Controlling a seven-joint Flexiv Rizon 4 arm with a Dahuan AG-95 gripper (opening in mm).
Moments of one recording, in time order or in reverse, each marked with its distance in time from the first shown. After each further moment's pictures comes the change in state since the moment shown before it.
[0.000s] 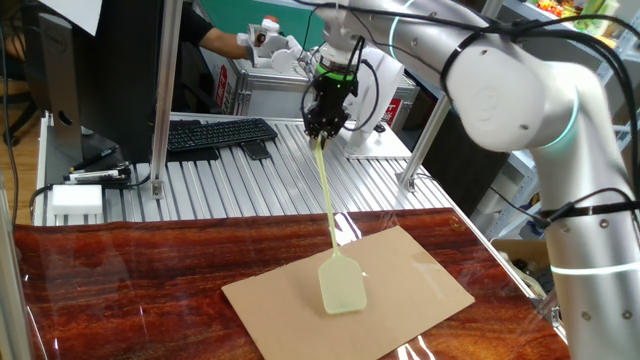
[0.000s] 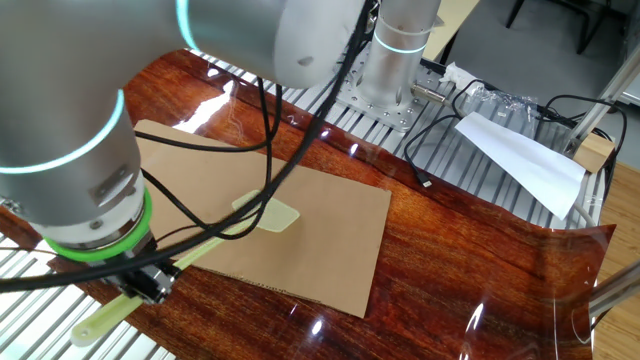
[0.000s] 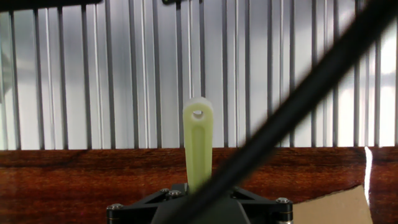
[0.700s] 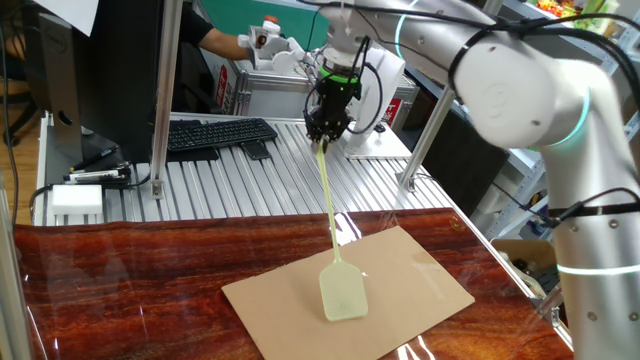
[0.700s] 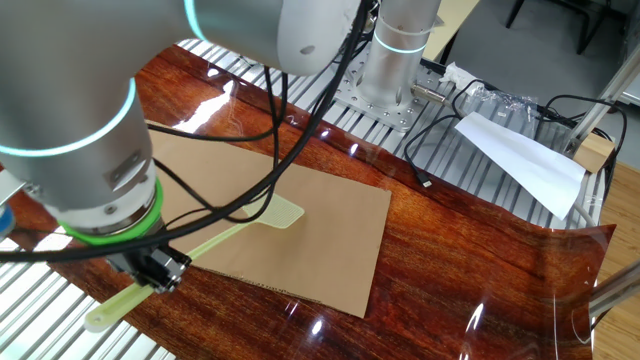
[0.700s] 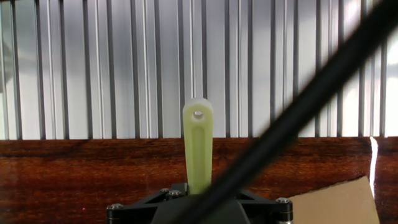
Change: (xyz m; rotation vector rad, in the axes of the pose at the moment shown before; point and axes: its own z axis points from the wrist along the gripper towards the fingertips) arm 0.019 -0.001 0.010 -0.016 -0.010 0.006
